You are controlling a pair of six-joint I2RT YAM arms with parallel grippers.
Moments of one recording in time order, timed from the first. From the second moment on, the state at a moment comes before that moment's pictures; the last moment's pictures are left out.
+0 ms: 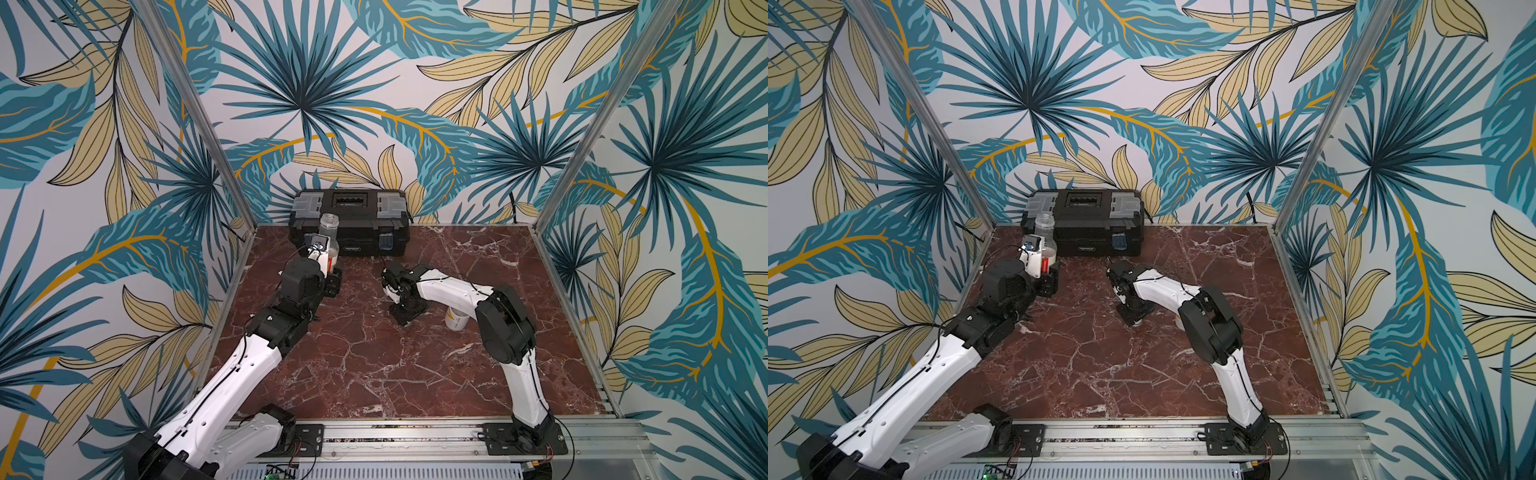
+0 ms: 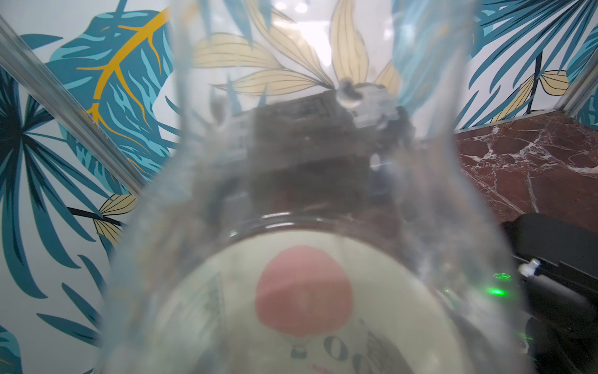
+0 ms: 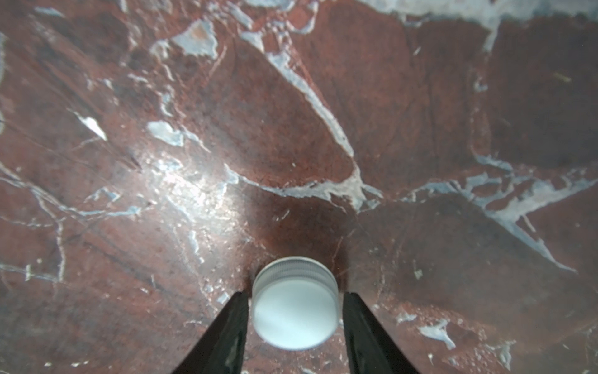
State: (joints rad) left arm -0.42 1.03 0.94 -0.26 -0.31 -0.01; right arm 0.70 2.17 1.68 -0.94 0.06 0.09
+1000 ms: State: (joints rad) left arm -0.42 1.03 0.94 -0.25 -0.30 -0.01; right arm 0.69 2.18 1.68 -0.95 0.05 0.09
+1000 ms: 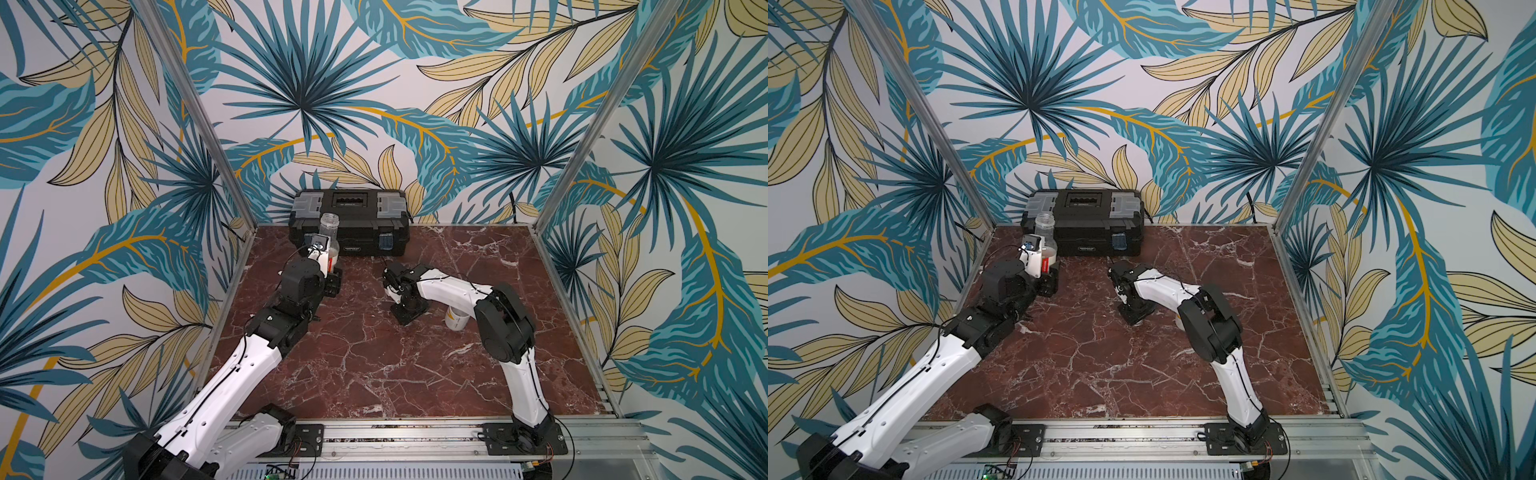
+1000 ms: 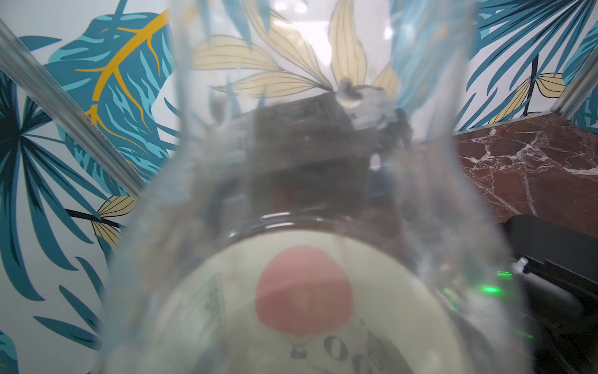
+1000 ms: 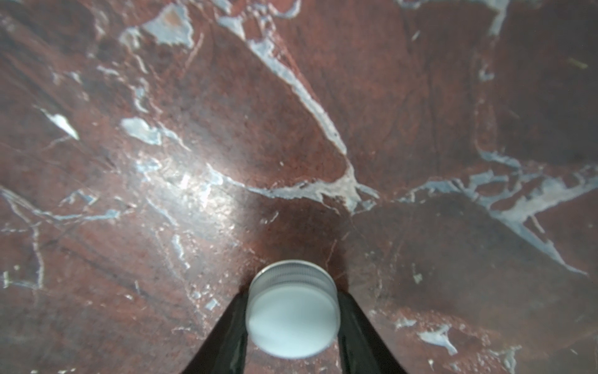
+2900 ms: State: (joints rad) left arm -0.42 1.03 0.94 -0.25 -0.27 -0.01; right arm 0.65 2.15 1.68 -0.95 0.00 0.11
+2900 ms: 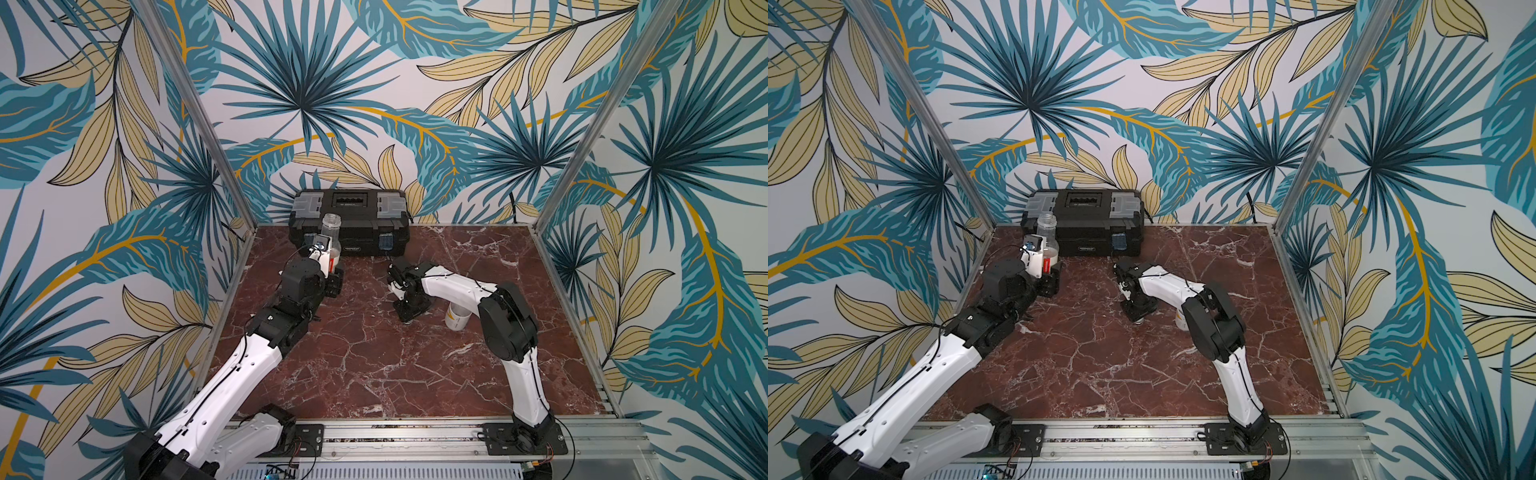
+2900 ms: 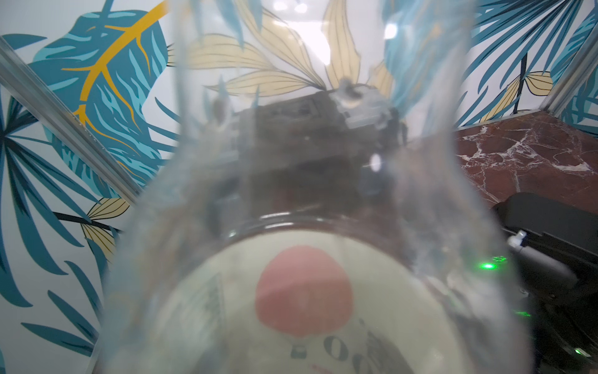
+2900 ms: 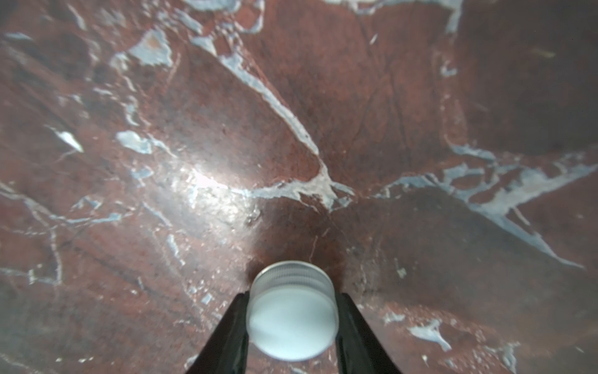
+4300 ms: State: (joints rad) left arm -0.56 1.13 0.96 -0.40 0.43 0.29; right arm 0.41 1.54 1.83 -1.07 -0.76 -0.17
